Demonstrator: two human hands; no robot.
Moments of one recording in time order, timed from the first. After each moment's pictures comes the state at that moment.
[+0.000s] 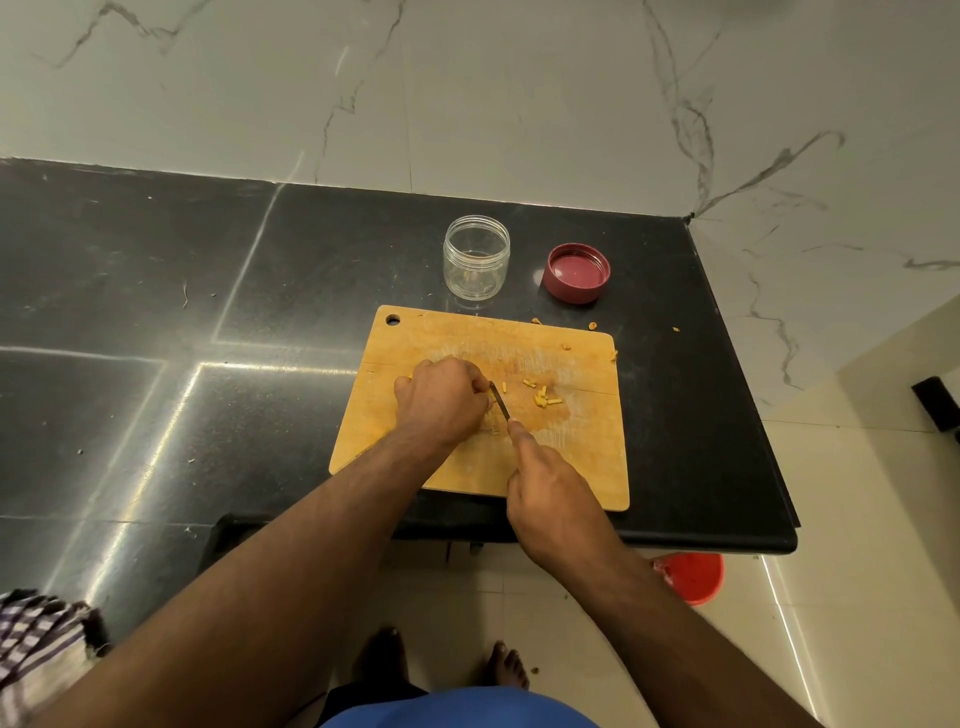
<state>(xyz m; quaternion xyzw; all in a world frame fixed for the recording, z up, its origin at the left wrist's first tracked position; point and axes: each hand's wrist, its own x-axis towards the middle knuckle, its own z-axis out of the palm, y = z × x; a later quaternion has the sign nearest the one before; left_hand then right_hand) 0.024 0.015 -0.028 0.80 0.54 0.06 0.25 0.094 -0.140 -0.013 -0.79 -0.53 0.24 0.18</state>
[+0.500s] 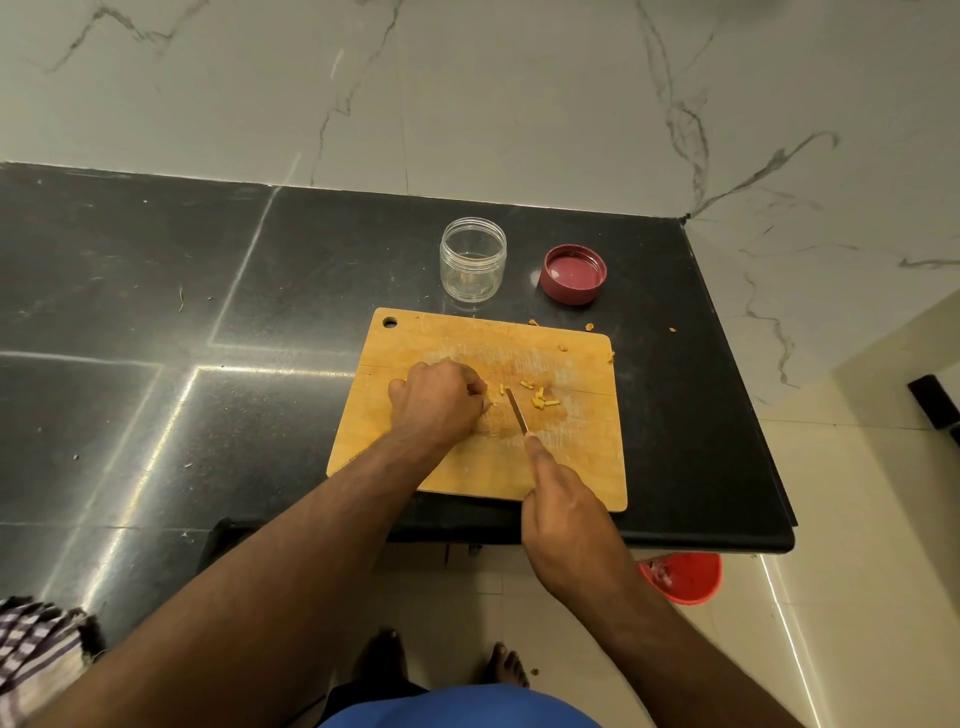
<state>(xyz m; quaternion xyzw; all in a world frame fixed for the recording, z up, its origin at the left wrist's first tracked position) 0.021 0.016 -0.026 0.80 0.53 0.06 0.26 0.095 -0.165 -0.014 -0.80 -0.51 0.23 0.21</state>
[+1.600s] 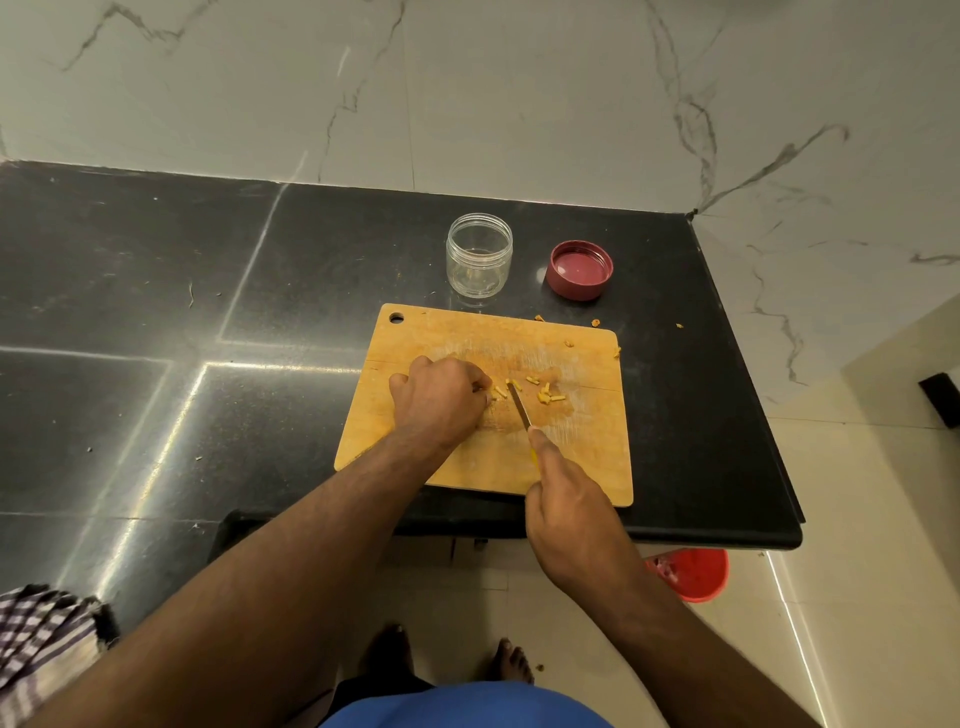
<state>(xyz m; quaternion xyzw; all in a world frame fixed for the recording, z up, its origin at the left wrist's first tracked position) 0.017 0.013 -0.029 0.82 0.53 0.06 0.22 0.094 -0.163 -0.010 -0.80 -0.51 0.24 0.21</state>
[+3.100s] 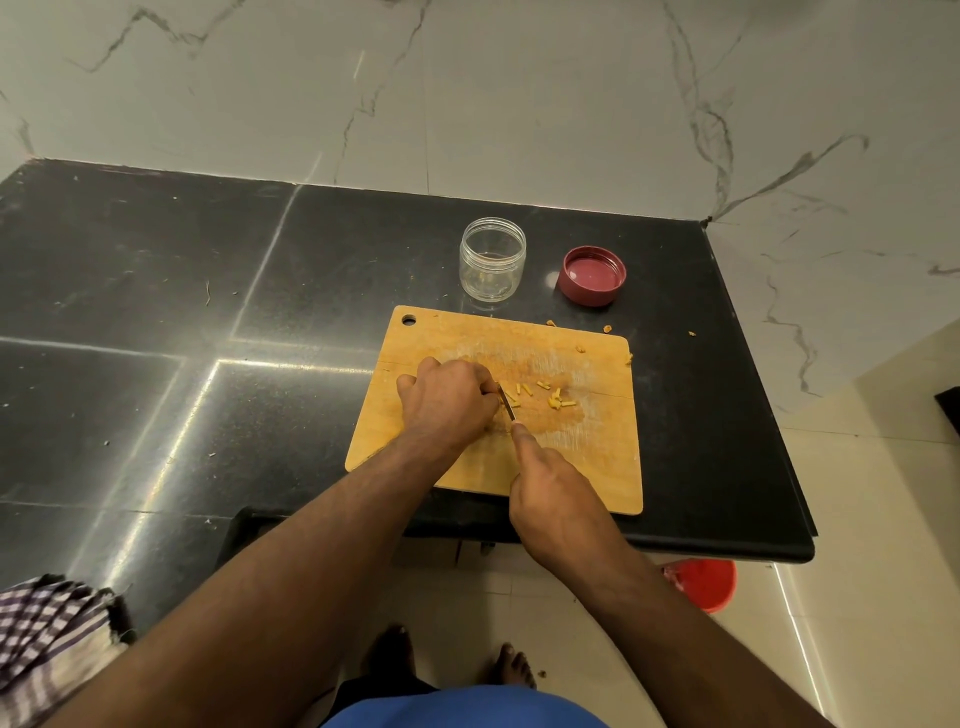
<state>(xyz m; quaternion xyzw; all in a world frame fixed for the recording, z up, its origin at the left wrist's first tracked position) 0.016 0.014 -0.031 0.81 0.55 0.08 0.21 0.087 -0.133 -0.008 -0.79 -0.53 0.25 0.14</state>
